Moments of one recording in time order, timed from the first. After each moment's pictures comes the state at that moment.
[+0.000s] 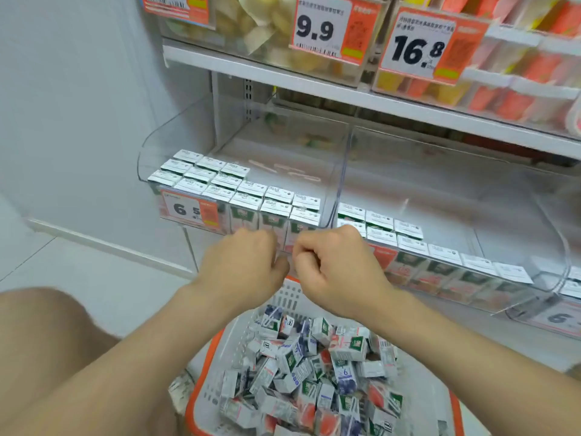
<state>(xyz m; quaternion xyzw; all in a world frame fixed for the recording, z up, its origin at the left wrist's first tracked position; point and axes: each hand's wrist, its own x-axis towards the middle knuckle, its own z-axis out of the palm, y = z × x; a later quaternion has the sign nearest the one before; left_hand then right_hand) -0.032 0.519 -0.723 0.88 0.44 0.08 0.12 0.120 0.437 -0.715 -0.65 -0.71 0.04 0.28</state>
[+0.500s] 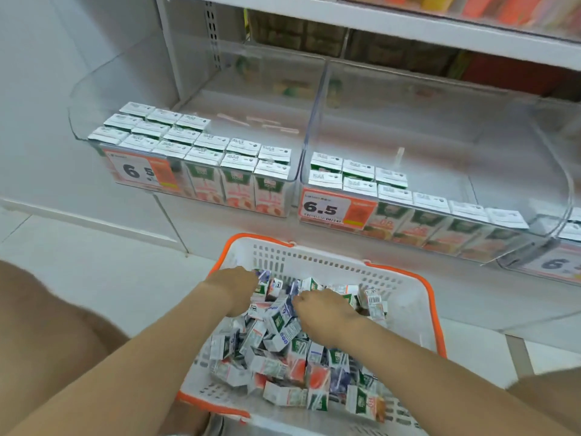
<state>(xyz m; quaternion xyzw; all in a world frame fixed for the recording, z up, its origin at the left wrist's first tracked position) -0.004 0.529 -0.893 0.87 0.35 -0.32 0.15 0.162 0.390 -0.921 -0.66 -0.70 0.19 -0.17</state>
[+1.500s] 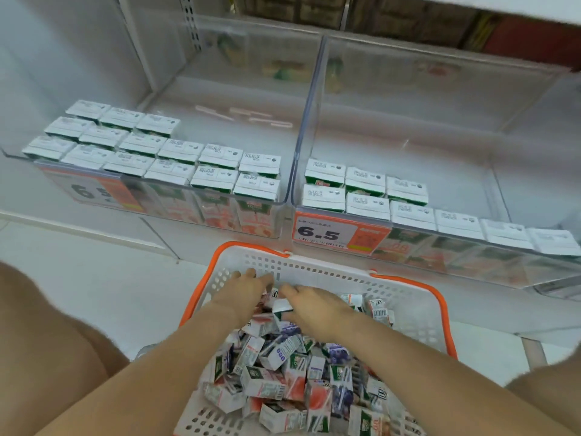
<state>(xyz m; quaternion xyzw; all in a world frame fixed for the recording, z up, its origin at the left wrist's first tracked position) 0.033 0.554 -0.952 0.89 0.33 -0.26 0.16 0.191 0.439 -0.953 -0.66 -0.69 0.29 -0.05</state>
